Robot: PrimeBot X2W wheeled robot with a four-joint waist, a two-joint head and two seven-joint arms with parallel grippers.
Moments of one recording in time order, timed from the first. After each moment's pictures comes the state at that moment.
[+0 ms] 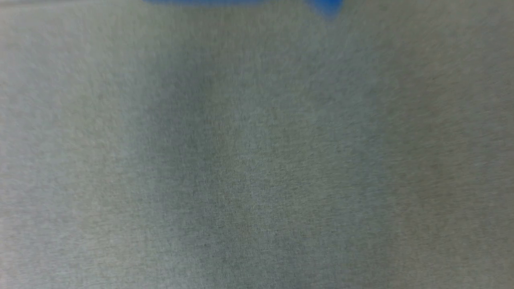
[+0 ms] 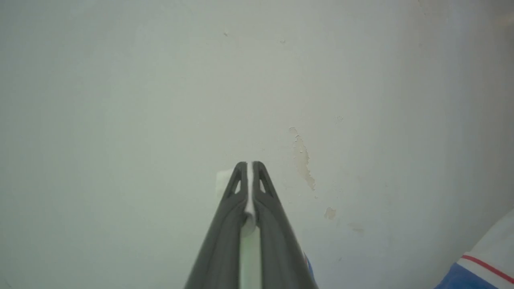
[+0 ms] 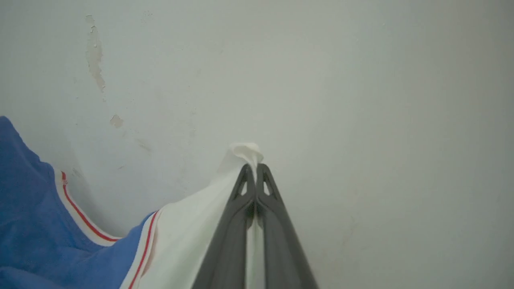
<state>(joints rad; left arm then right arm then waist) -1.72 0.38 -0.22 0.32 -0.35 0.09 0.15 -1.73 -0.11 -0.03 0.42 0.04 0.13 0.44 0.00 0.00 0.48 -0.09</state>
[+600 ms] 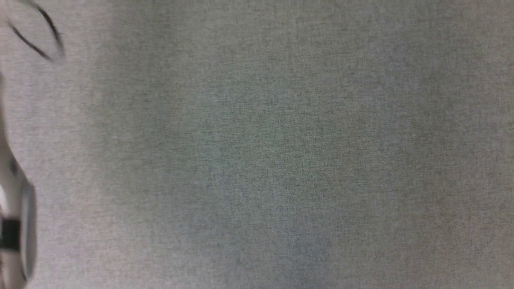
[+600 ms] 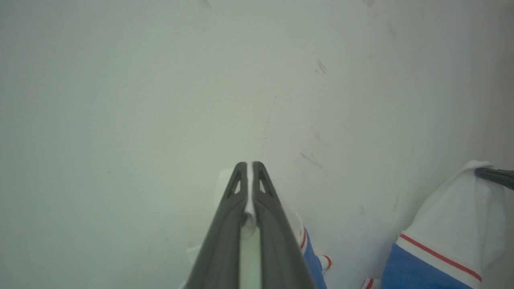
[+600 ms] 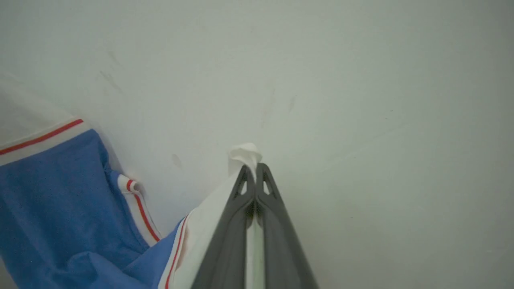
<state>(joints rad) -1.40 0.37 -0.18 0.33 -0.52 -0.09 -0.15 -1.57 -0.27 0.26 0.41 0.32 0.13 0.24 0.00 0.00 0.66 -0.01</state>
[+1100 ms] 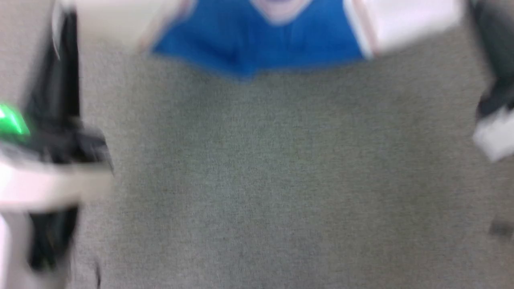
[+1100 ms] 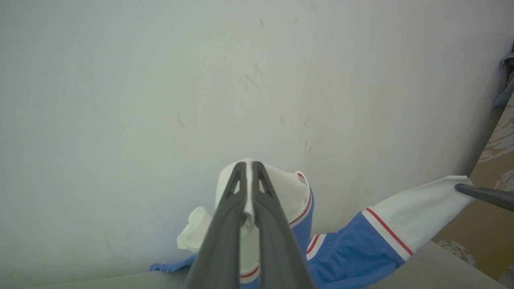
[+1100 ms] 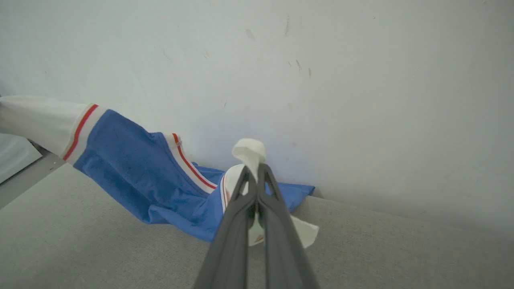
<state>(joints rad) -0.39 0.49 -0.10 -0.43 -0.65 0.03 -0.06 -0.55 -0.34 0.02 -0.36 0.62 0.13 0.51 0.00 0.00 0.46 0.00</state>
